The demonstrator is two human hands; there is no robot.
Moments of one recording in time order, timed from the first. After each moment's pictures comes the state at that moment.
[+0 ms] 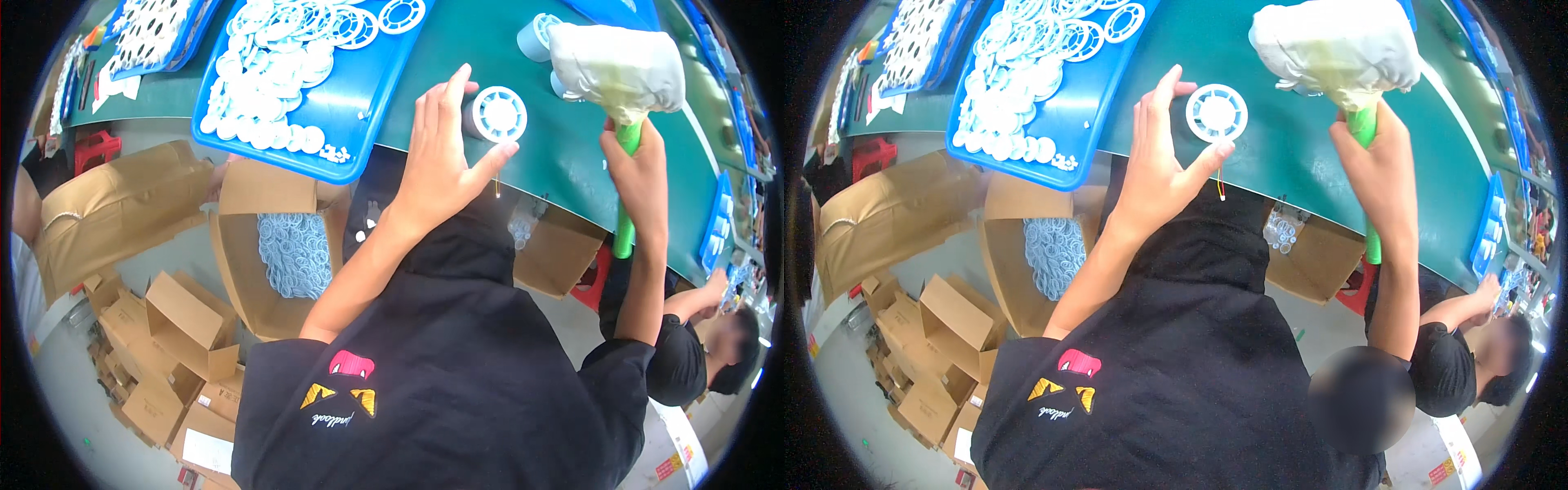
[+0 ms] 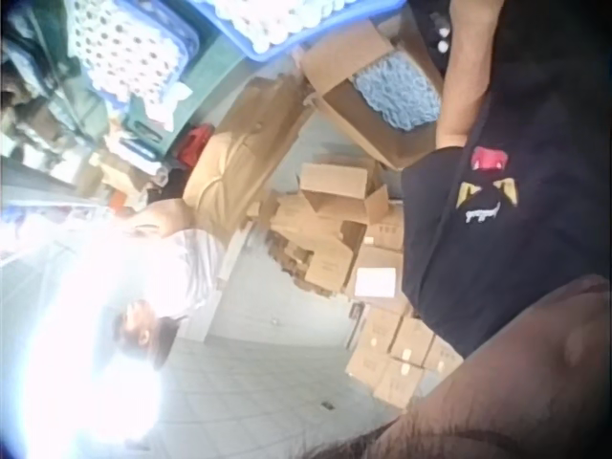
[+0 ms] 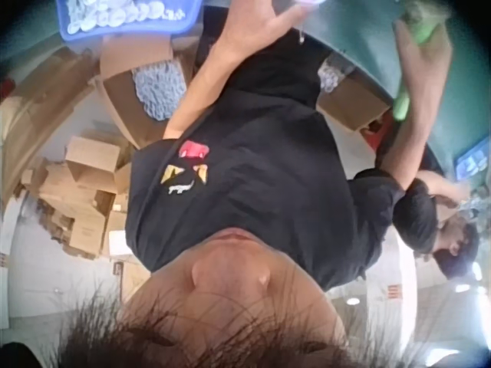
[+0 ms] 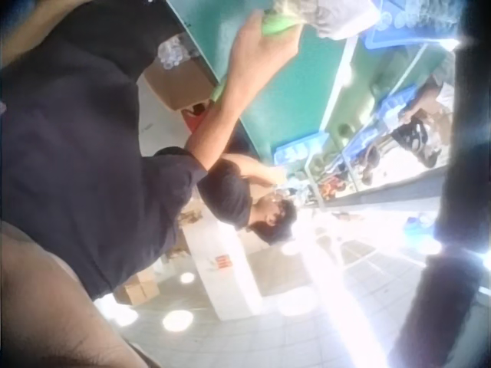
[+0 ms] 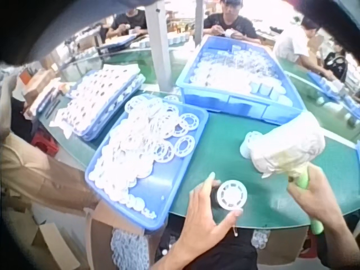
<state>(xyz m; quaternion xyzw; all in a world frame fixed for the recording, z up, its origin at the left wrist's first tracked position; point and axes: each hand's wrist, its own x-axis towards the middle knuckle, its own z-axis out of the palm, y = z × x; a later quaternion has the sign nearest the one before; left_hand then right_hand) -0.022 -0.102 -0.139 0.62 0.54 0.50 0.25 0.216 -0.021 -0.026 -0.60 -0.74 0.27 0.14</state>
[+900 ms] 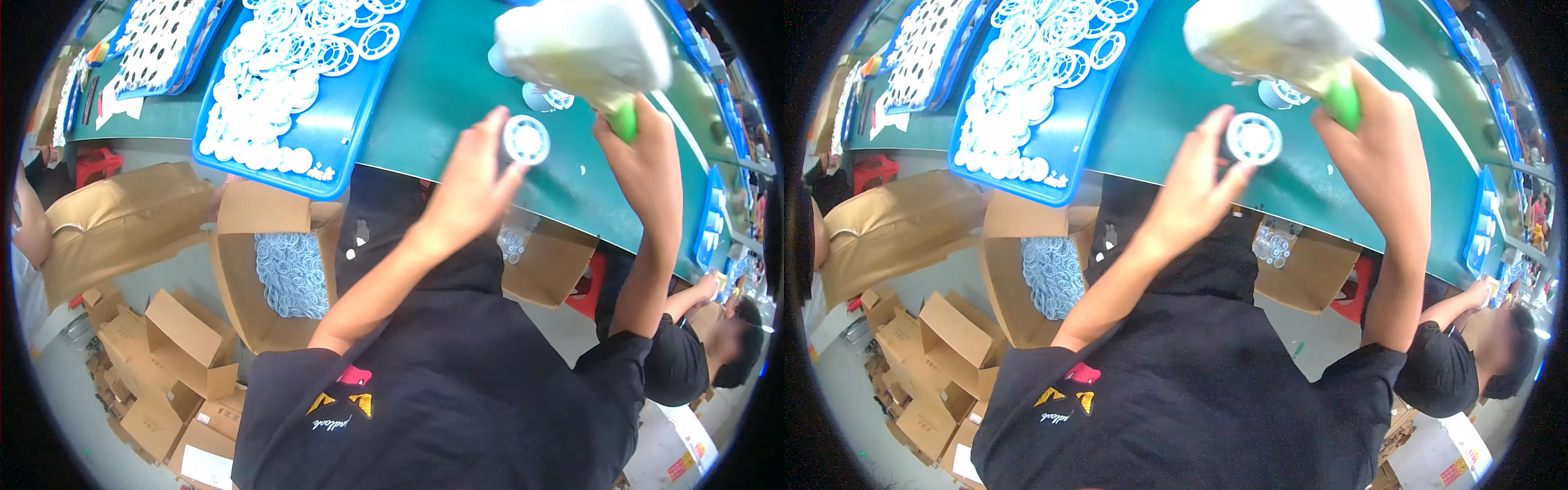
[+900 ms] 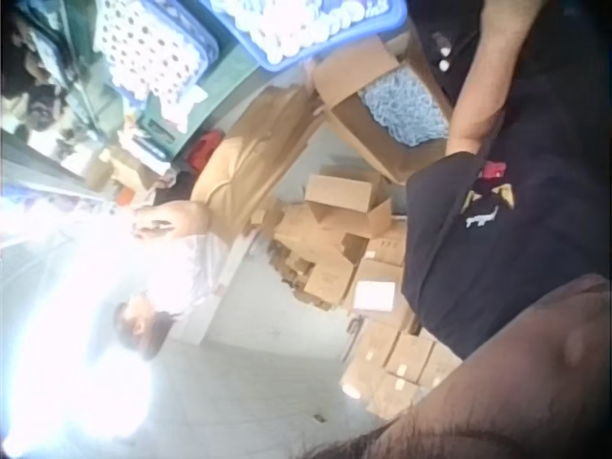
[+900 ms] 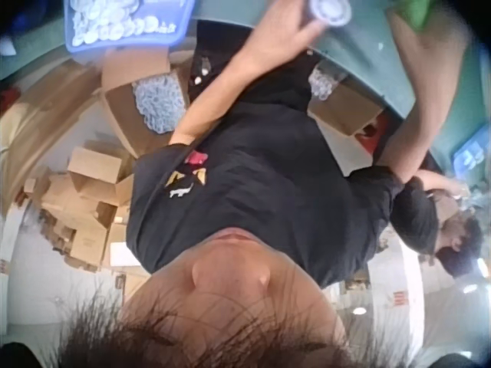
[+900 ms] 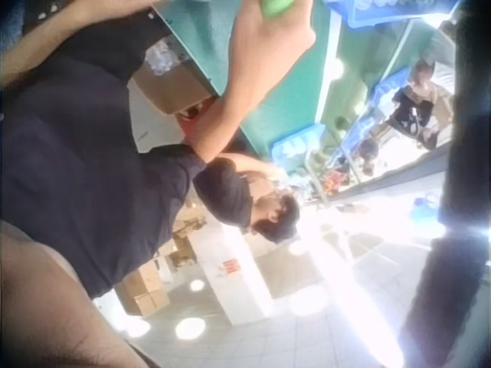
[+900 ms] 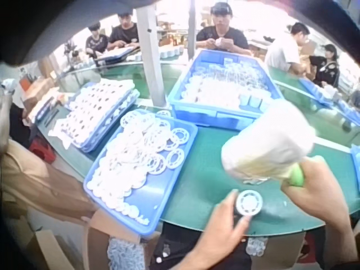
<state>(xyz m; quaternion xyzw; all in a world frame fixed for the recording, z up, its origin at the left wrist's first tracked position) 0.034 -0.094 -0.134 0.60 0.52 0.48 0.38 0.199 -0.012 0.035 -0.51 -0.84 0.14 0.14</state>
